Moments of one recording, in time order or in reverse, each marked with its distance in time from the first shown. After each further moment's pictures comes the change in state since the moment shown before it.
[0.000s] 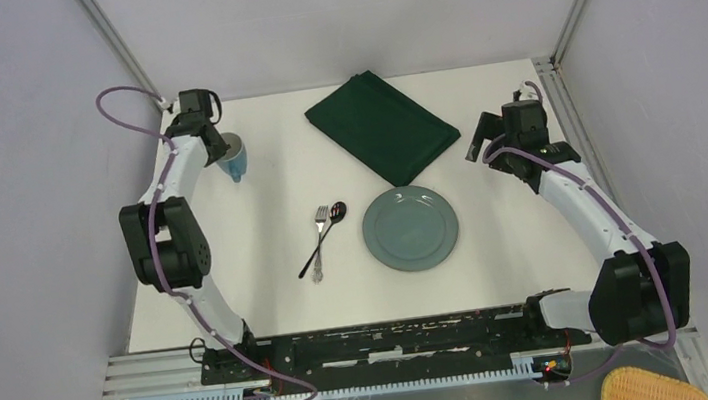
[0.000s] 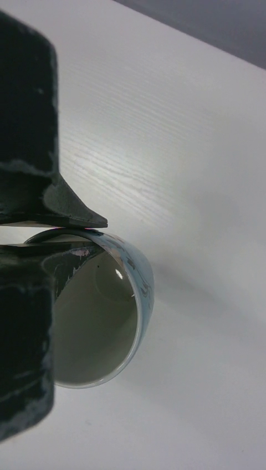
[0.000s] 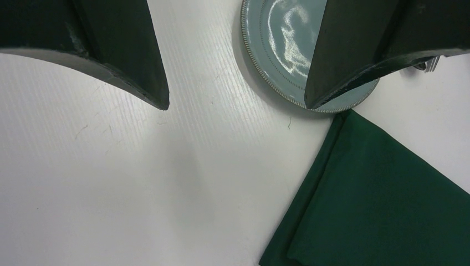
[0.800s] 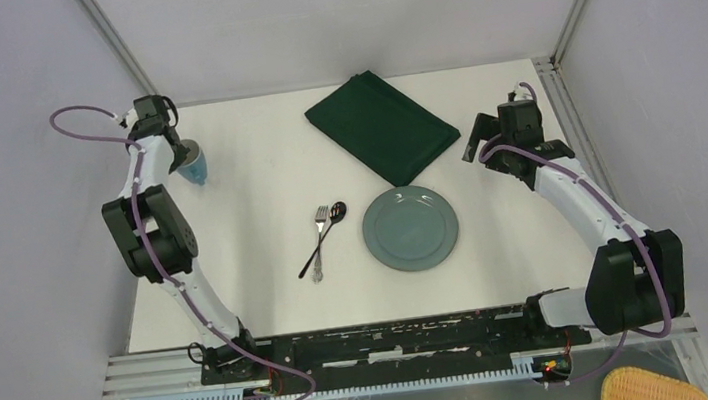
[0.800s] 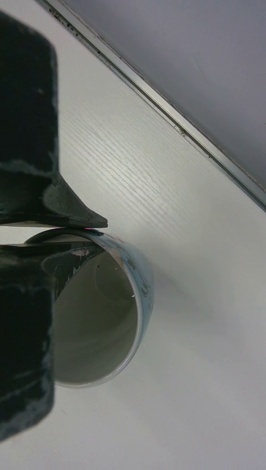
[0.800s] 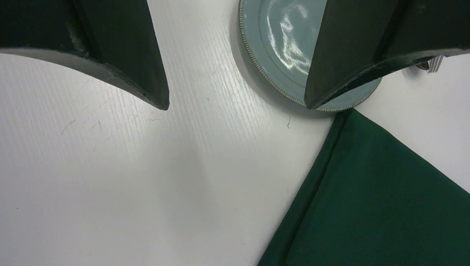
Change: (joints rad) left arm 0.227 0.128 0.120 -0.002 -0.028 -0.031; right arm 0.002 0.048 -0.005 0.032 -0.022 -0.001
